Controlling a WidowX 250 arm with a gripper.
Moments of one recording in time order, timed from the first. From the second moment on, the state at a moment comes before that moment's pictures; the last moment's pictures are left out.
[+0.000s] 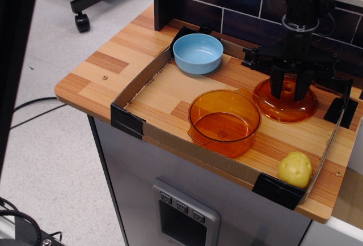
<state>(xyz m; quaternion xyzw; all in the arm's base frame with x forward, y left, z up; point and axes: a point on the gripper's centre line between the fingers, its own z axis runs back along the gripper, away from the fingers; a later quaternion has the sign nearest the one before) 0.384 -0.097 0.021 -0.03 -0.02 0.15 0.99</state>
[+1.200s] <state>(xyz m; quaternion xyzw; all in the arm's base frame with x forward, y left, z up) 0.317 -0.055 0.121 -0.09 0.00 0.09 0.99</state>
